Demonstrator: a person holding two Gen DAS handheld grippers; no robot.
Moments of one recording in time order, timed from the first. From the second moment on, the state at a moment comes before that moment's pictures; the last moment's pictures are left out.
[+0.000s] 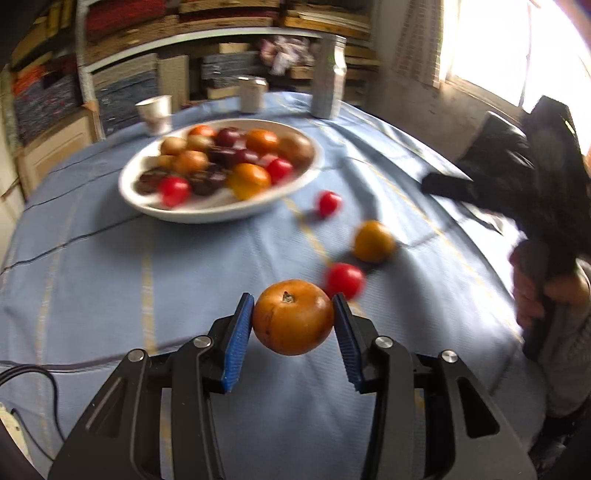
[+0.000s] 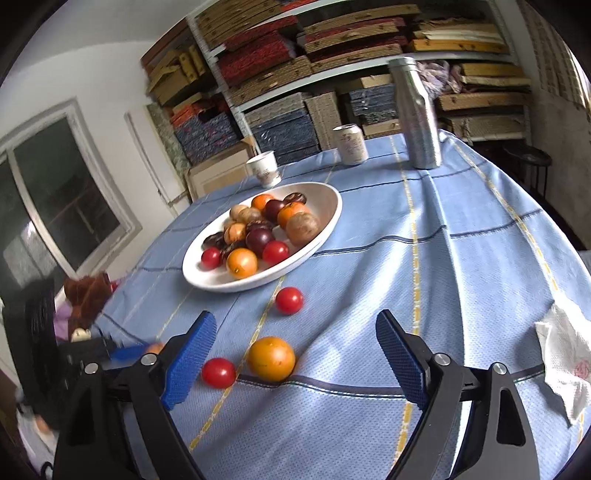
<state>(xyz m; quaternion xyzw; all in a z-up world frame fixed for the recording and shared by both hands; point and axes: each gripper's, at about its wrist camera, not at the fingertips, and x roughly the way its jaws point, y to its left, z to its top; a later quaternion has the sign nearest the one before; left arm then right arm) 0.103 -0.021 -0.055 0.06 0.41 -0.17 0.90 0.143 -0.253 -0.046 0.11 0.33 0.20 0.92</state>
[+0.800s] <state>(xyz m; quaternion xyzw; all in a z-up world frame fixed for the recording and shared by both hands) 0.126 0.019 -0.070 0.00 0.43 -0.12 0.90 0.134 -0.184 -0.066 -0.07 0.35 0.21 0.91</state>
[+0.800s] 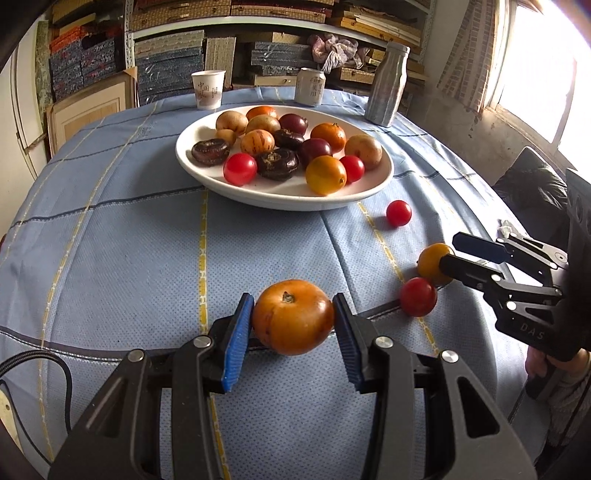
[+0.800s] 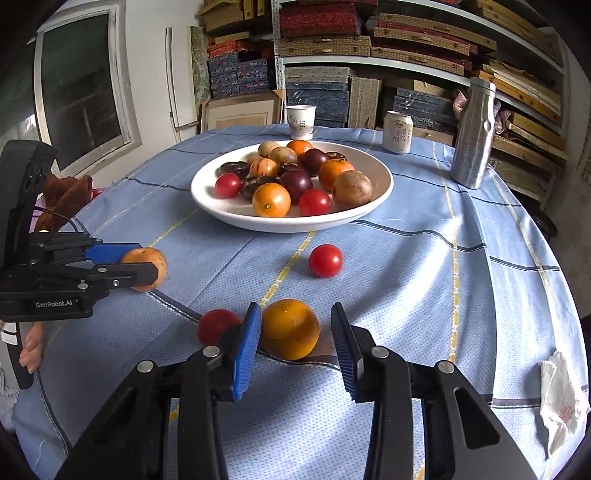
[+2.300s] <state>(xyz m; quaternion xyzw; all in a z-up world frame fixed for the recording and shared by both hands) 0.139 0.000 -0.029 0.02 0.39 -0.13 0.91 0.135 -0.249 -0.041 0.10 0.34 0.21 0.91</state>
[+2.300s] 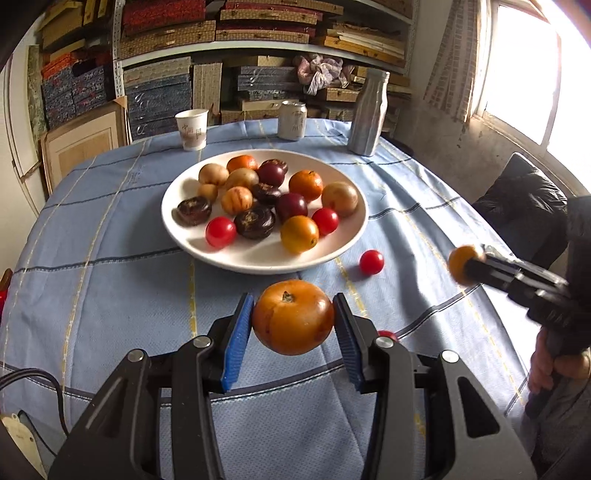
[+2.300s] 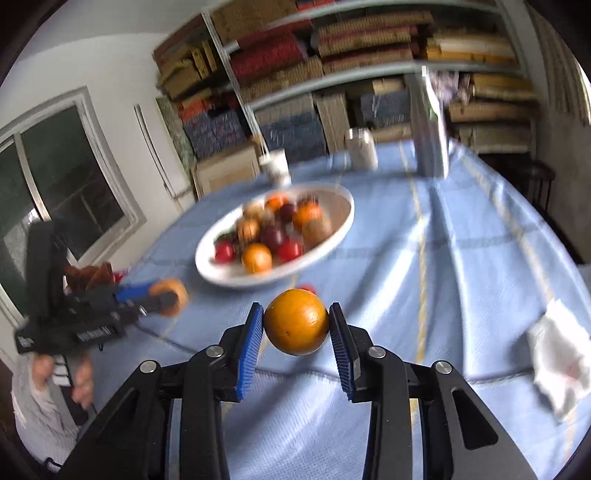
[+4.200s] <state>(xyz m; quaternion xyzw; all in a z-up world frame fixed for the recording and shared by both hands) 0.115 -0.023 -0.047 0.05 0.36 -0.11 0.93 0.158 -0.273 -0.034 0.11 0.26 0.10 0.95</state>
